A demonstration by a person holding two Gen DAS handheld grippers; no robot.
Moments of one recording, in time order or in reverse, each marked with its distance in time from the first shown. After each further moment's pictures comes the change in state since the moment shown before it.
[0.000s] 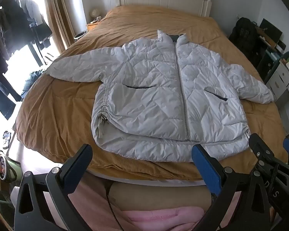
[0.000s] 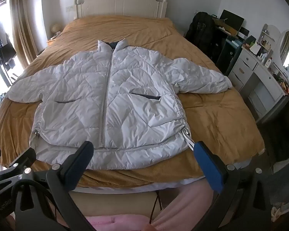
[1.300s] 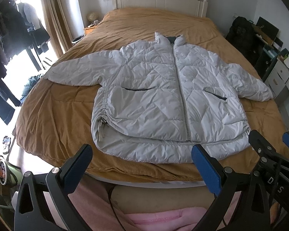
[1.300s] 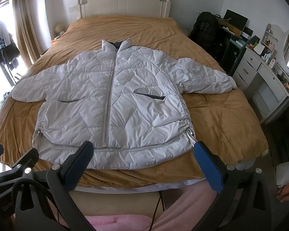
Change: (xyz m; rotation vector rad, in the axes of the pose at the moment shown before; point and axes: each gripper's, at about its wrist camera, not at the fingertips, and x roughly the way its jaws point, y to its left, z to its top) left arm 0.002 0.001 -0.002 0.027 -0.022 -0.009; right arm 0.001 0.002 0.001 0.000 0.001 0.027
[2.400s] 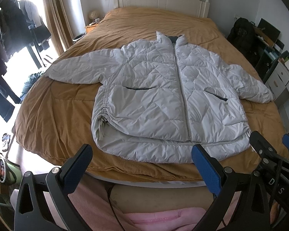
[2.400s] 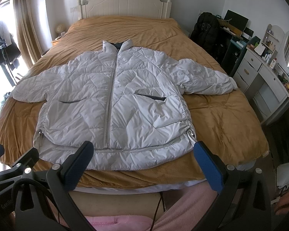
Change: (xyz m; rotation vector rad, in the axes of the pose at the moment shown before) left arm 0.001 0.004 0.001 -0.007 0.004 -0.001; right arm 0.000 0.003 0.002 0.002 0.000 0.001
